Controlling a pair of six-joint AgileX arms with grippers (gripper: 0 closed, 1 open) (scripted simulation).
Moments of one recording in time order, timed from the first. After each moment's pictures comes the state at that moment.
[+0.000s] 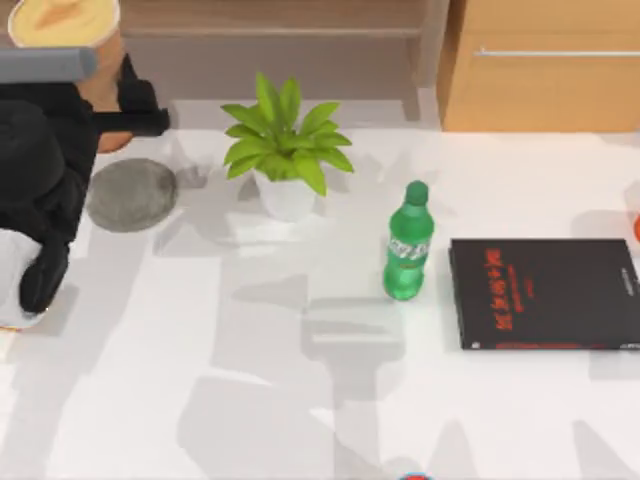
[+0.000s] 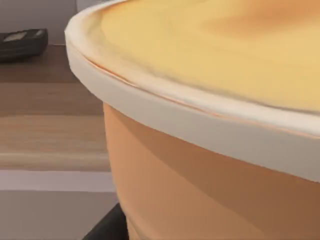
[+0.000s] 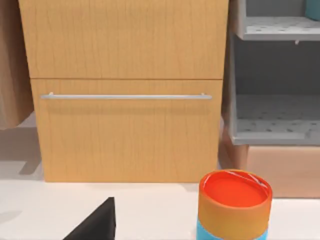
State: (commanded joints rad) left arm -0.19 1.91 0.69 1.20 -0.16 0.00; right arm 0.00 0.00 0.00 0.00 0.00 0.00
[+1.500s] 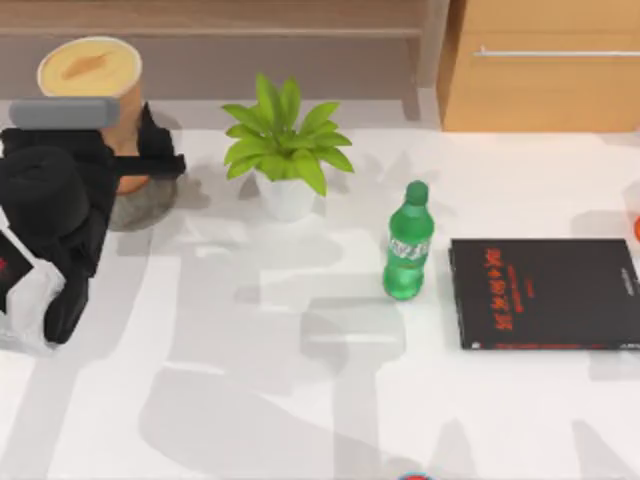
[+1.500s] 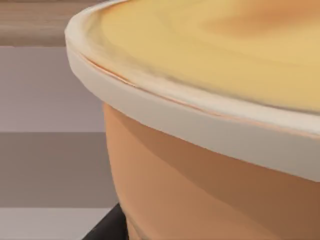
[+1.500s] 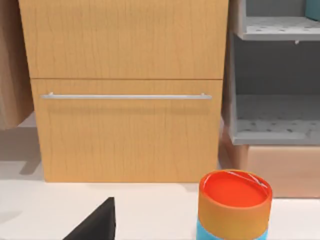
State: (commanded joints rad) left arm -0.20 2.09 0.68 1.34 -0.16 -0.01; right arm 0.00 0.00 0.00 0.00 0.00 0.00
